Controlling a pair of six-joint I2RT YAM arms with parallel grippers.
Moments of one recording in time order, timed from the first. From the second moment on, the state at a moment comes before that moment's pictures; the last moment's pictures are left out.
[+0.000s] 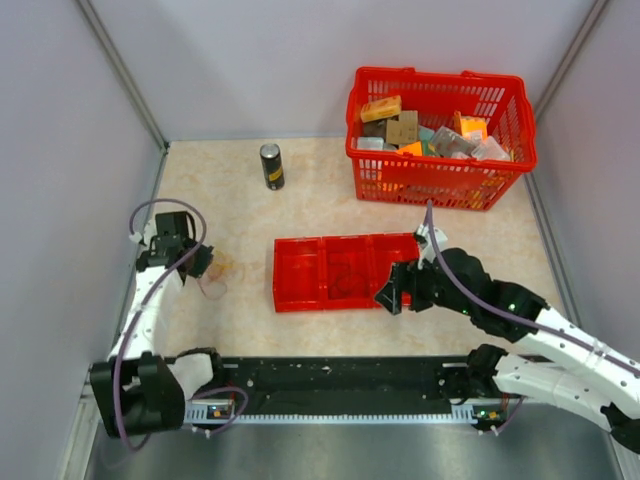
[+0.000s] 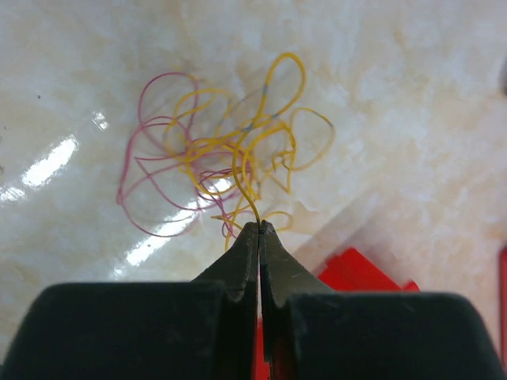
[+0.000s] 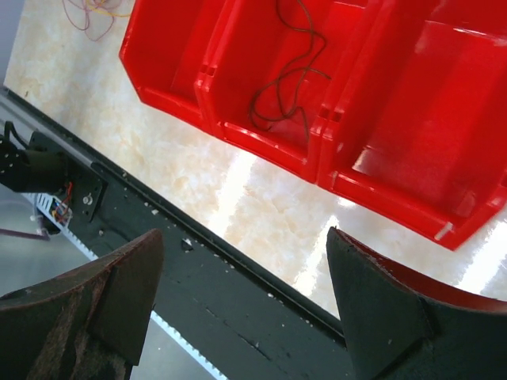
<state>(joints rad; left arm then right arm) 0.13 1.13 0.77 -0.60 -0.12 -0.95 0.91 0.70 0.76 -0.65 0.08 0.60</state>
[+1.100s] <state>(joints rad) 0.14 0.80 1.72 -0.75 0.39 -0.81 1.11 1.62 1.44 0.00 -0.11 0.41</state>
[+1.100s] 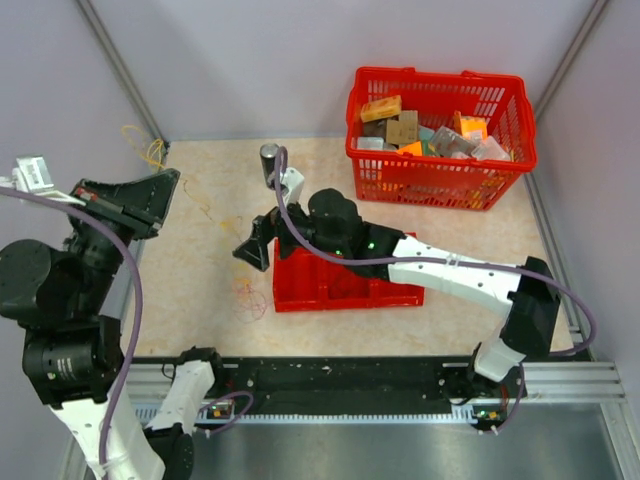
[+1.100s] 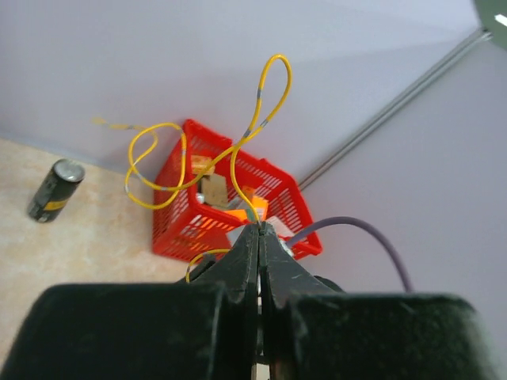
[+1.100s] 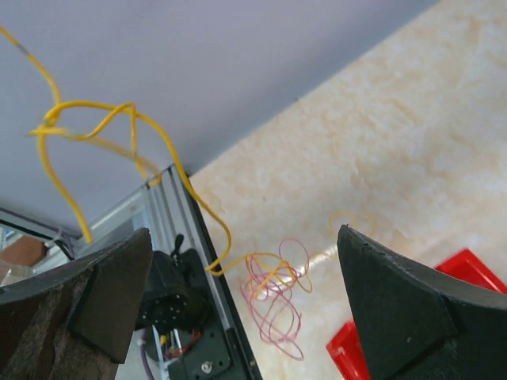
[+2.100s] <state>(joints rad) 0.14 1.00 2.19 -0.72 0.34 -1.02 1.05 2.25 1.83 -0.10 -0.23 0.56</state>
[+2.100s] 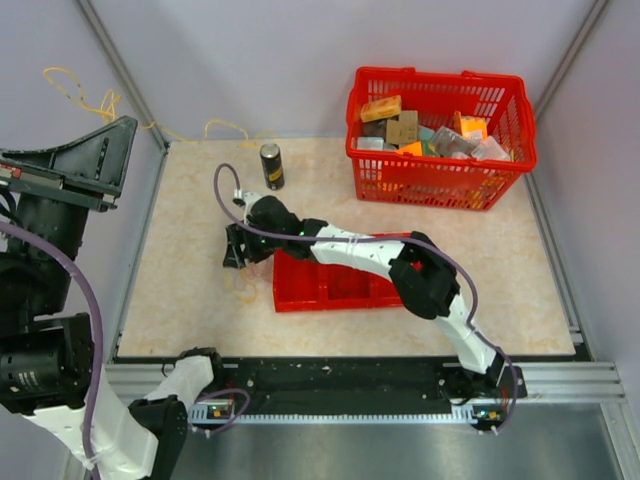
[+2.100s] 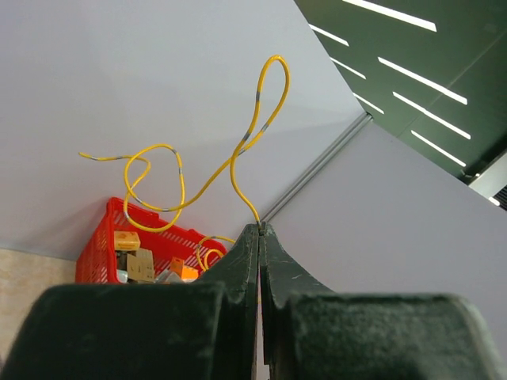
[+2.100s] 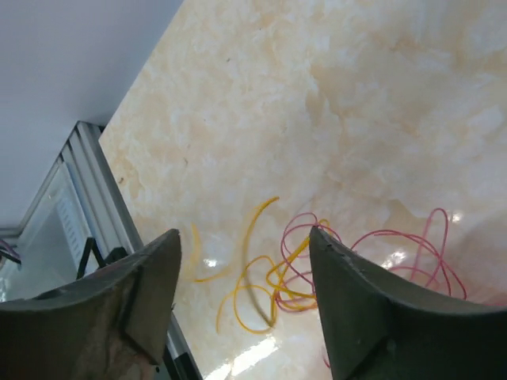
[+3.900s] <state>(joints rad) -0.66 0.84 0.84 -0.43 -0.22 -0.53 0.70 0.62 0.84 -0.62 -0.04 0.45</state>
